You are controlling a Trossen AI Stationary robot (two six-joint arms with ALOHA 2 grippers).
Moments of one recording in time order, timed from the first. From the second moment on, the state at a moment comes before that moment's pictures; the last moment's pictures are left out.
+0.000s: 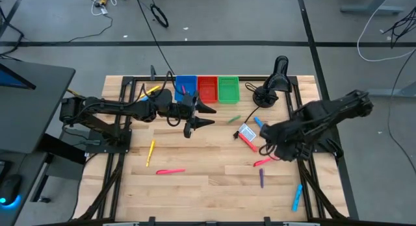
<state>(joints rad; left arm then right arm) 0.11 1.41 0.92 0.57 0.26 -0.20 0.39 1.29 1.49 -1.47 -0.16 -0.68</state>
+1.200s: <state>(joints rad) 0.11 1.41 0.92 0.57 0.26 -0.20 0.57 1.34 0.84 -0.79 -0.15 -0.73</state>
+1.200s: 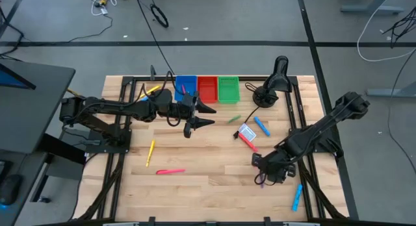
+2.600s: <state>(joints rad) 0.11 1.41 0.92 0.57 0.26 -0.20 0.52 1.53 0.68 -0.47 -0.23 -0.88</state>
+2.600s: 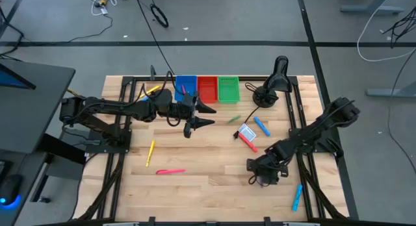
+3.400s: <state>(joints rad) 0.11 1.41 0.92 0.57 0.26 -0.20 0.51 1.55 0.68 -0.45 -0.22 -0.81</state>
